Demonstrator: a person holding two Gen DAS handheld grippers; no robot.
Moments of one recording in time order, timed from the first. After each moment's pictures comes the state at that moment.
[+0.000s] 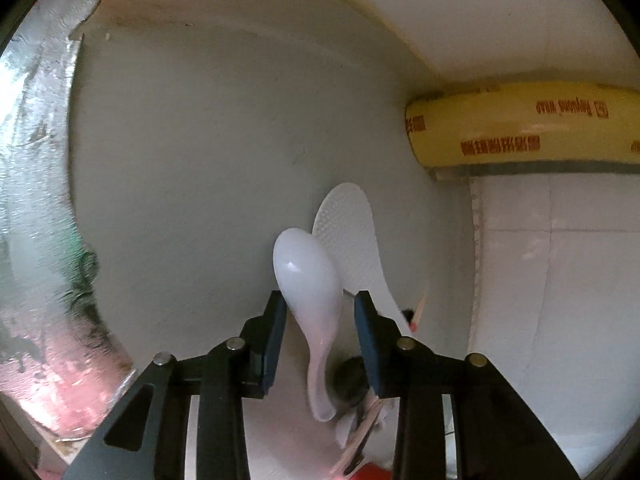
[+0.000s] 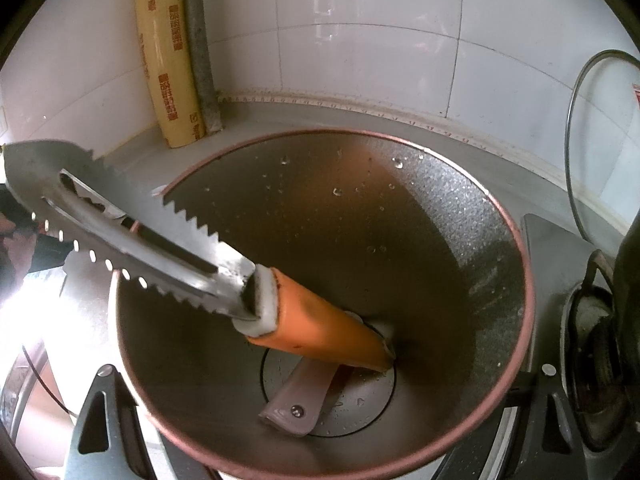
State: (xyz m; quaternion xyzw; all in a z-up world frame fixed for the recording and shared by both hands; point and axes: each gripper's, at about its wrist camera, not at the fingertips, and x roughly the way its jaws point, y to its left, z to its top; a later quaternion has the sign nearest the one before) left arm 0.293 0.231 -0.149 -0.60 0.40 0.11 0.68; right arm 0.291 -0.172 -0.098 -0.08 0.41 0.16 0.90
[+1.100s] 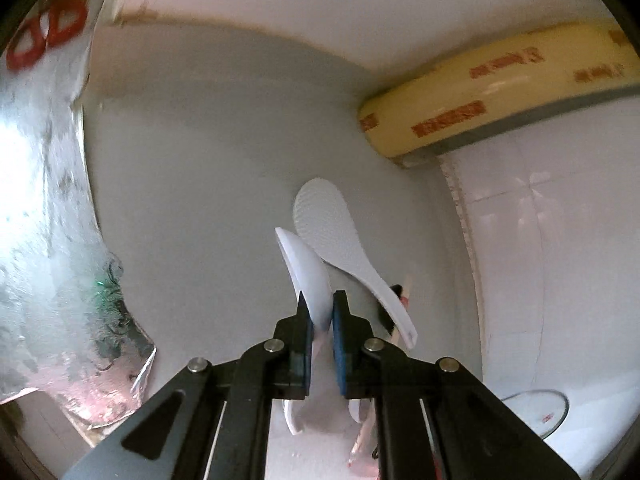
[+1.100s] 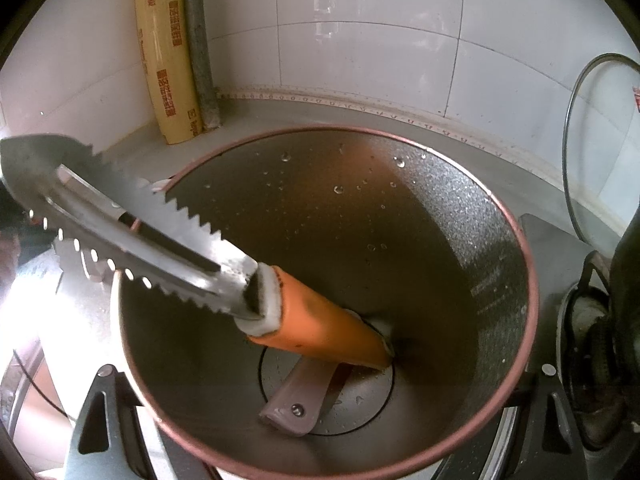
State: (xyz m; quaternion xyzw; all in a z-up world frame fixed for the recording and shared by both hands) left arm 0.287 0.213 -0.106 -0.50 0.39 0.10 0.76; right arm 0.288 -0.168 -0.099 -0.08 0.41 0.15 0.90
